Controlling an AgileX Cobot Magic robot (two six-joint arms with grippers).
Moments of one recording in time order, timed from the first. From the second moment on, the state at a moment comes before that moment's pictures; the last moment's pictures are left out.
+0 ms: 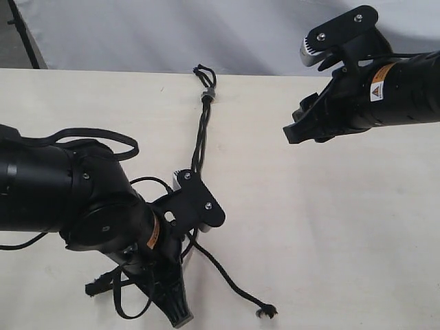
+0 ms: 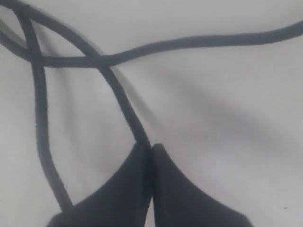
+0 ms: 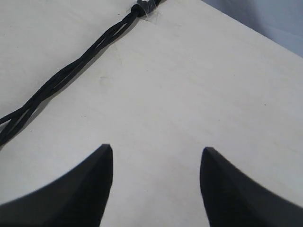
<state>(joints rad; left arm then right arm) -0.81 1.68 -0.82 0.12 0.52 0.00 0.31 1.41 -0.87 -0.24 0.30 0.04</state>
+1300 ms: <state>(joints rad) -0.81 1.78 -0.82 0.58 0.44 0.00 0.31 1.41 -0.87 -0.23 0.30 0.05</state>
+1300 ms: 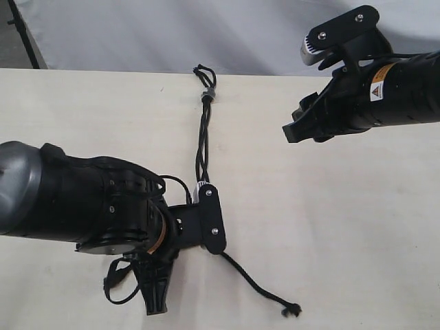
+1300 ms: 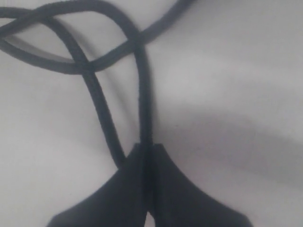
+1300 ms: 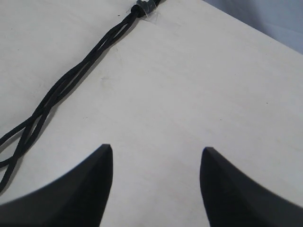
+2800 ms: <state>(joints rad) -0.53 1.80 -0.71 0.60 0.05 -0.04 0.31 1.41 -0.87 -0.23 0.28 0.05</state>
